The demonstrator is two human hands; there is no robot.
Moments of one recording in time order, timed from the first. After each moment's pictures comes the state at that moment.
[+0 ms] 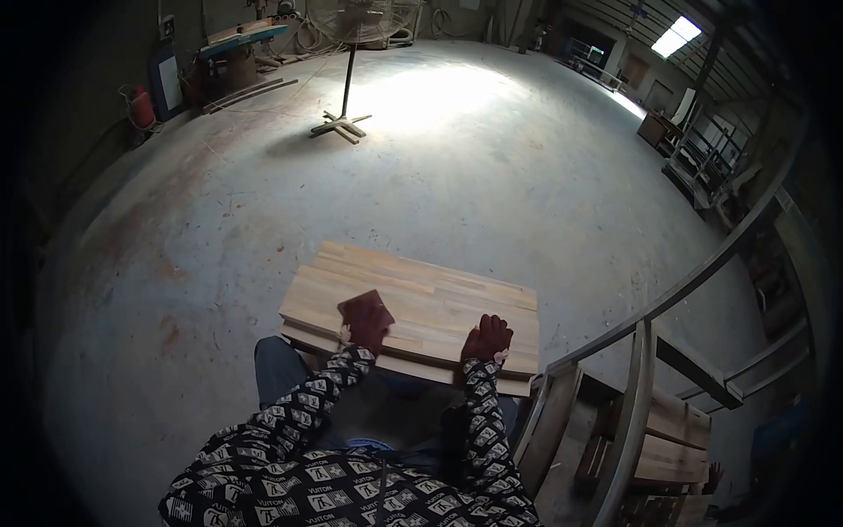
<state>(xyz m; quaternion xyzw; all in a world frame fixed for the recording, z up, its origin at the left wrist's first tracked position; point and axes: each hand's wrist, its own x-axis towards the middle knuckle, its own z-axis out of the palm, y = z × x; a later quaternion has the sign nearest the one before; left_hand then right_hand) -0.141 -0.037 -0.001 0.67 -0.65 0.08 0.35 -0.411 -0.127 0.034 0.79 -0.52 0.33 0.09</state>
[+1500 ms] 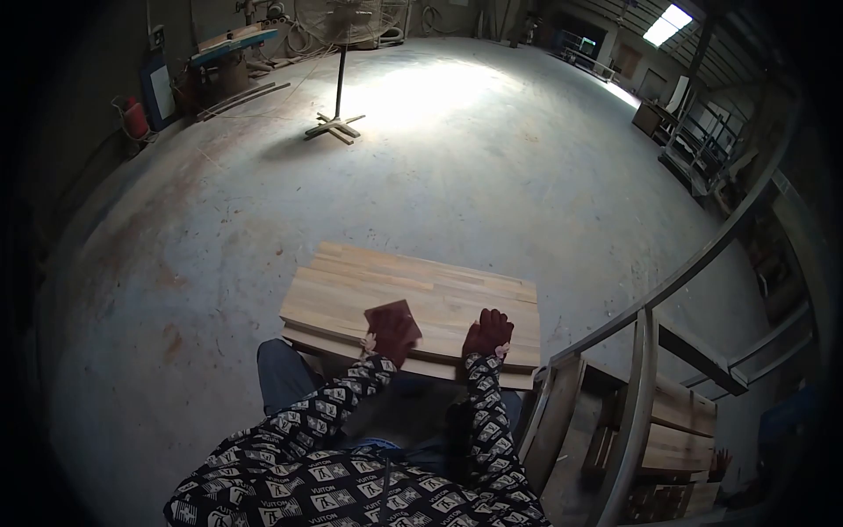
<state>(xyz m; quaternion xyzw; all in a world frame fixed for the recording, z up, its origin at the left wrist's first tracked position) -0.187 -0.036 -0.005 0.64 -0.71 0.01 0.29 -0.412 -0.127 0.035 0.79 -0.52 0.32 0.09</state>
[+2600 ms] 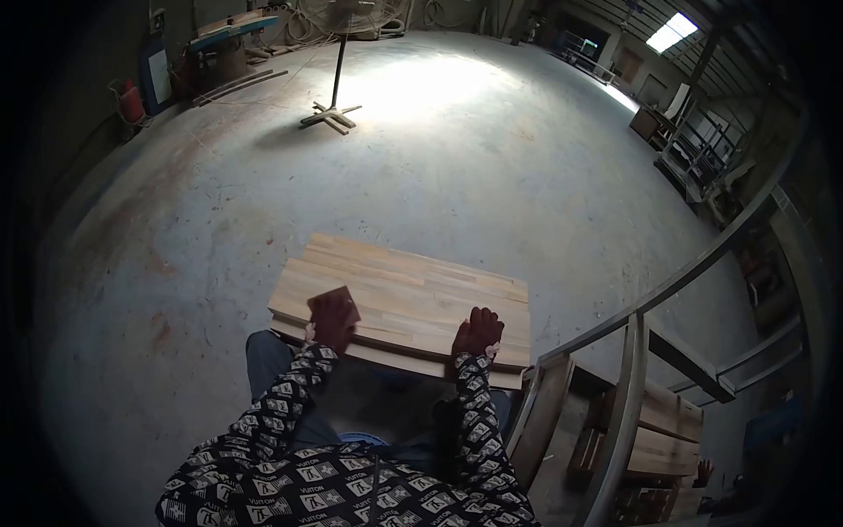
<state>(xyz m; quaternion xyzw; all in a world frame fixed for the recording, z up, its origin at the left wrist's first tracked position) -0.091 -0.013 -0.021 0.64 -0.69 0.15 0.31 -0.412 -0.127 0.035 0.79 -0.51 0.32 0.08</state>
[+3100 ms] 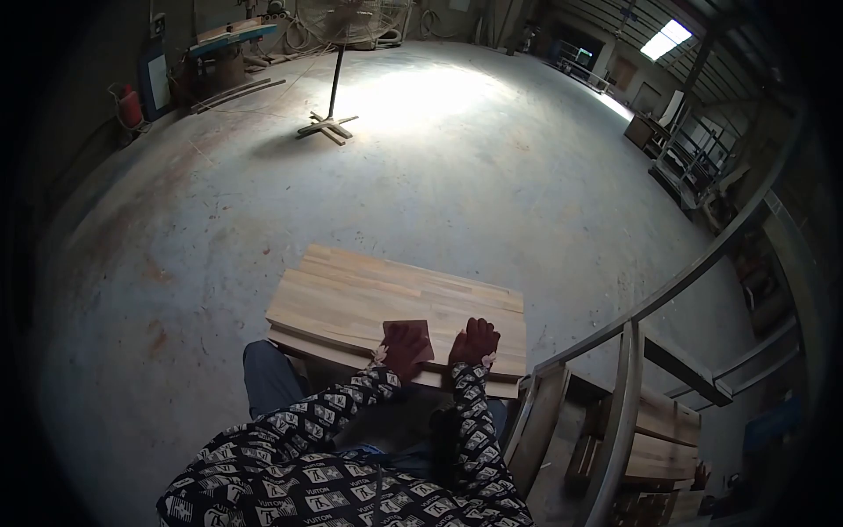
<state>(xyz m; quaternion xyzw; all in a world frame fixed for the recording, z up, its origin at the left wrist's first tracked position) -0.224 -0.051 -0.021 0.54 -0.78 -0.01 0.31 -0.411 -0.127 0.036 0.79 -0.51 0.32 0.09</state>
